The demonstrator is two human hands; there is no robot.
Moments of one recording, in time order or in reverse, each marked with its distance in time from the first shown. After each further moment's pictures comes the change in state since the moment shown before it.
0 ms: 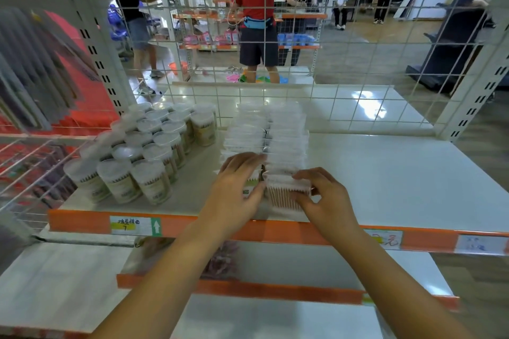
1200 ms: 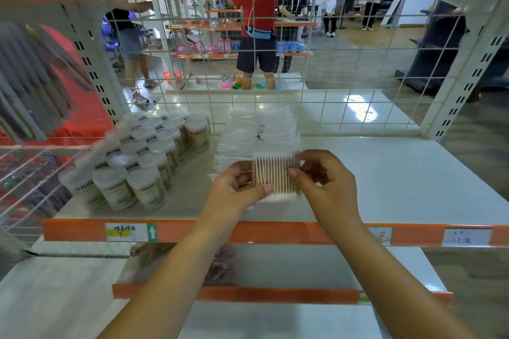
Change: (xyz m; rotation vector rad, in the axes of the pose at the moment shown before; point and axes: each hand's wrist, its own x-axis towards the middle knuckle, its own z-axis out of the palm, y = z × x) left_hand 0.000 0.026 -0.002 -1.001 -0.058 -0.450; right_hand 0.000 -0.042 -0.024 0.318 0.233 0.022
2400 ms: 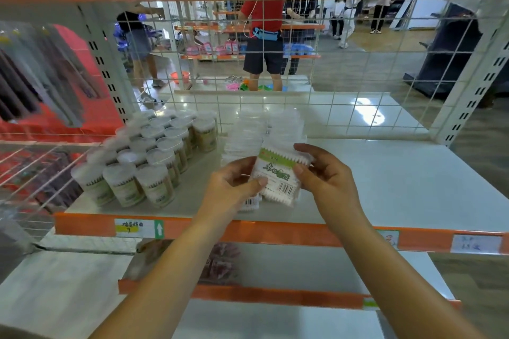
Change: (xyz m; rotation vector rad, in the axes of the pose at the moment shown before) left_hand 0.001 0.006 -0.012 0.102 0.064 0.009; right_hand 0.004 -0.014 0.004 0.428 -0.175 0.232
